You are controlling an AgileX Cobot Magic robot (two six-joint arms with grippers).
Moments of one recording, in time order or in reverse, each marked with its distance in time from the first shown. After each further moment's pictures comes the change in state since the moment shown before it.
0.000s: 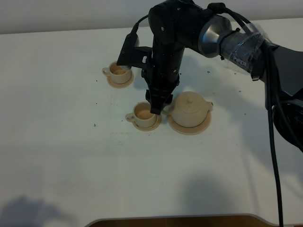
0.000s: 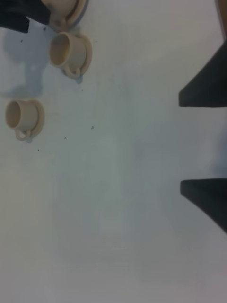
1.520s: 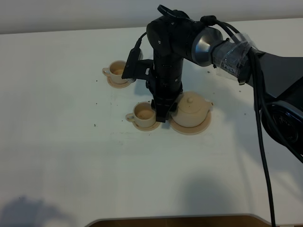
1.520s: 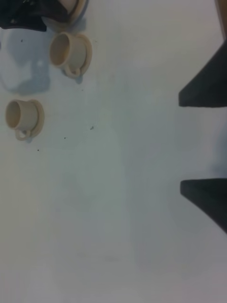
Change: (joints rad) left arm 0.000 0.000 0.000 0.000 0.000 0.000; right arm 0.000 0.066 -0.001 -0.048 0.015 0.000
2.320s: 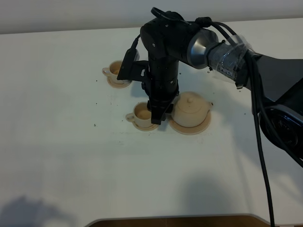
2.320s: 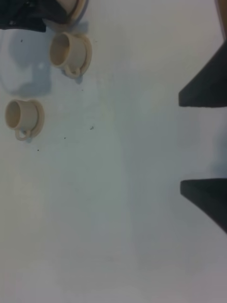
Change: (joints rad) left arm 0.000 0.000 0.000 0.000 0.000 0.000; right arm 0.028 -0.011 0.000 -0.024 0.001 0.057
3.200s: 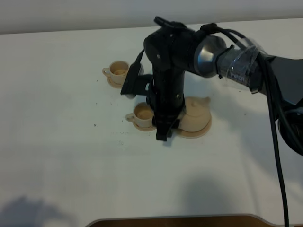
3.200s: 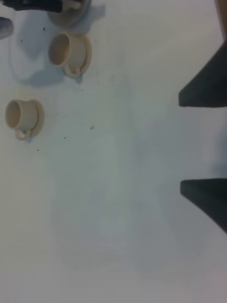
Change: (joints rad) left arm 0.000 0.000 0.000 0.000 0.000 0.000; right arm 0.032 -0.116 0.228 0.027 -0.013 0.029
